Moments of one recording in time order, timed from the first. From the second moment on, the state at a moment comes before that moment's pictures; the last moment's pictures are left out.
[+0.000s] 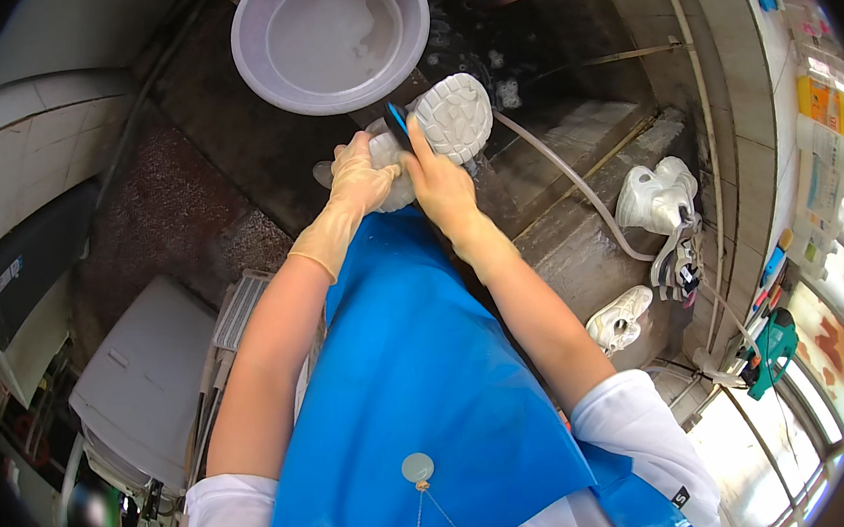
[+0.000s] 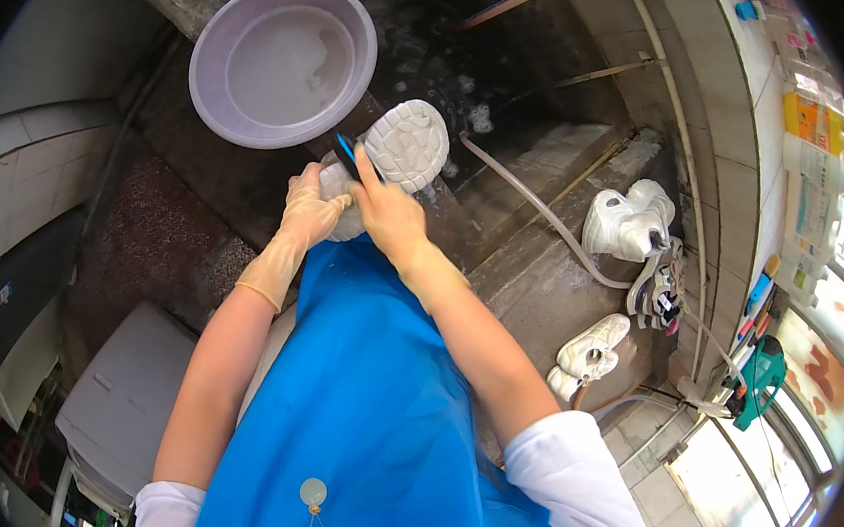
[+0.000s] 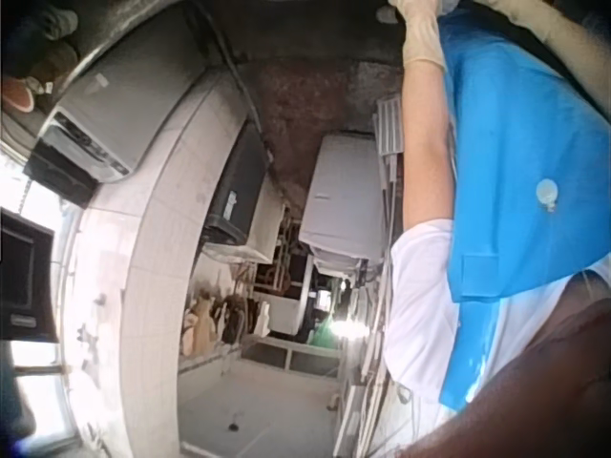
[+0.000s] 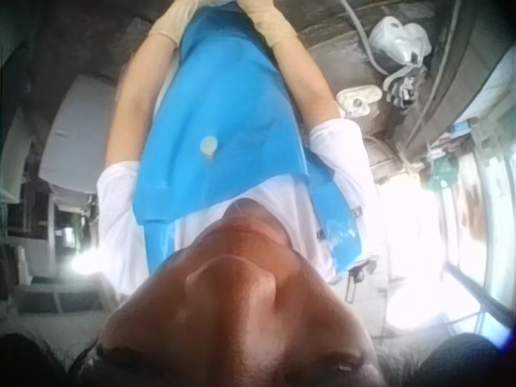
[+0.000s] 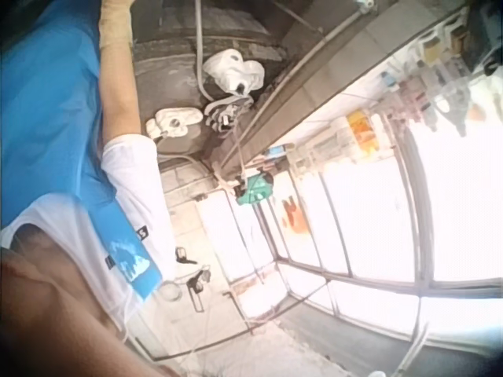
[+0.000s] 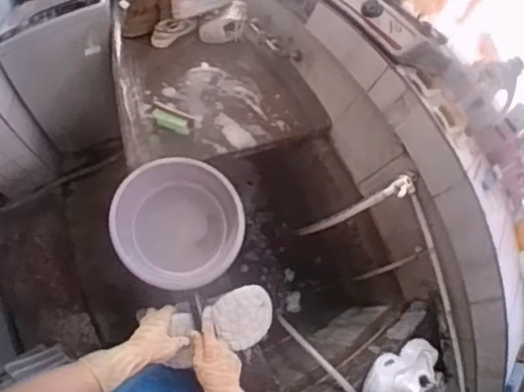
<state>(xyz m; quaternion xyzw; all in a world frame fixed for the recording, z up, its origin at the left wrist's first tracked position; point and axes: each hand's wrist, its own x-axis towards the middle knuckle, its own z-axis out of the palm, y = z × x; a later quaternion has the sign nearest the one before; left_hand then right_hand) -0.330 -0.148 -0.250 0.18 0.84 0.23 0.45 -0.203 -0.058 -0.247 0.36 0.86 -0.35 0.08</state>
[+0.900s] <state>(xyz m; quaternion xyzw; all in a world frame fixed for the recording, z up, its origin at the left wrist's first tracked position) -0.347 -0.138 -0.240 0.26 0.84 0.12 0.47 -0.108 -0.046 -0.292 0.33 0.87 -0.37 -0.02</state>
